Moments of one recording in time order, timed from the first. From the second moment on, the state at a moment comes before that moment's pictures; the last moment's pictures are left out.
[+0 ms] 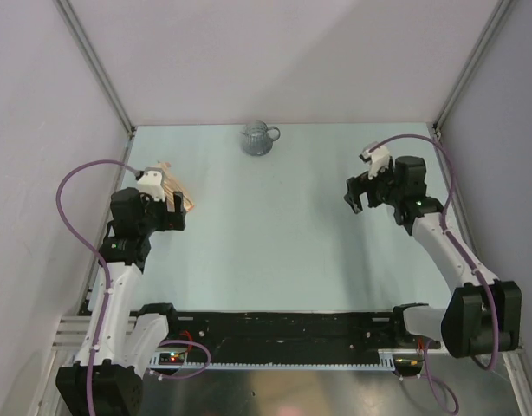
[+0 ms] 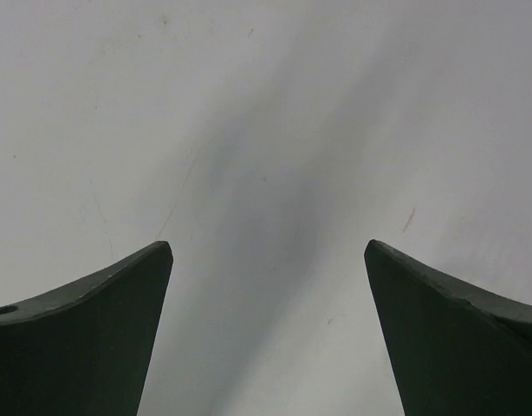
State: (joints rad) left arm 0.07 0.81 0.73 -0.43 0.13 0.10; right arm 0.11 1.21 0.89 -0.23 -0.38 -0.27
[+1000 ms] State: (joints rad) left arm 0.07 0.86 0.74 -0.43 0.22 0.03; right arm 0.40 2.46 1.97 0.32 -0.24 -0.60
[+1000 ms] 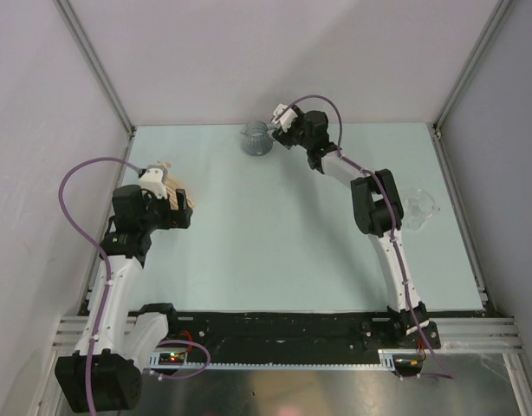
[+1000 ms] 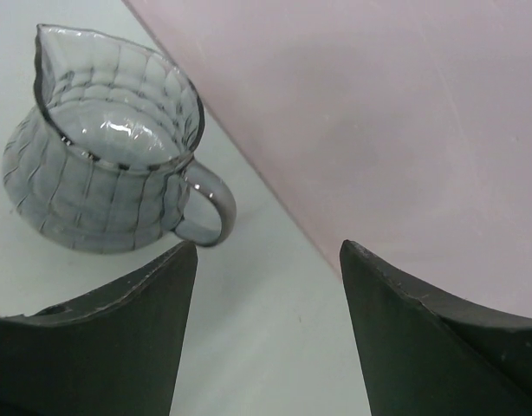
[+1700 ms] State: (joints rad) left arm 0.07 0.90 0.75 -0.43 0.21 0.03; right arm 0.41 2.74 2.28 0.32 -0.30 -0.74
